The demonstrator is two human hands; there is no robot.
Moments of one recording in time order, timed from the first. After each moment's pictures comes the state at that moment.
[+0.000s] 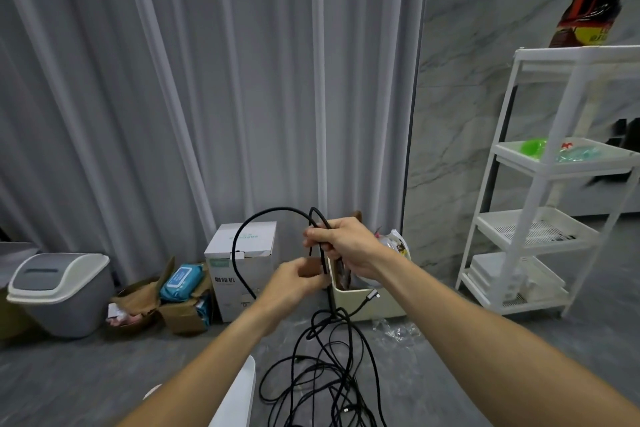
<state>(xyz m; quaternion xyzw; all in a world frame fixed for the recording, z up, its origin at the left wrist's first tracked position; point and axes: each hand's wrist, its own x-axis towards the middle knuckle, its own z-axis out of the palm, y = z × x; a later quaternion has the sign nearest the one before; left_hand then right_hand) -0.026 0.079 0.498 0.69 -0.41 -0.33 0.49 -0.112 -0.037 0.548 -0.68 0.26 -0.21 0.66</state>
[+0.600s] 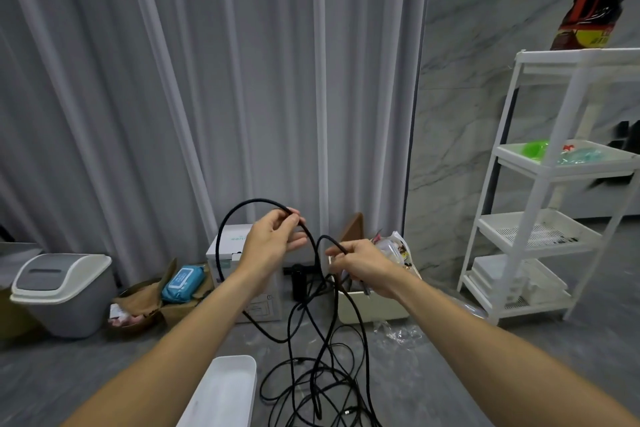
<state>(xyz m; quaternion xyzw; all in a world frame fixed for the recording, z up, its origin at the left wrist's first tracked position) -0.006 0.069 0.551 0.62 -0.31 -0.24 0.68 -0.131 -0.056 0.511 -0.74 0.33 -0.15 0.57</state>
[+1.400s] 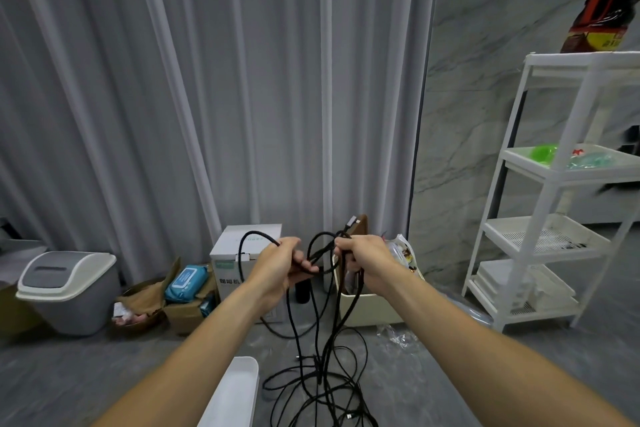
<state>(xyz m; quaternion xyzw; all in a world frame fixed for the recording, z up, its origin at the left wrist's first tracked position) -0.012 0.069 0.532 0.58 -0.17 -0.38 0.70 -0.113 -0.049 0.526 -0.54 0.36 -0.26 0.72</state>
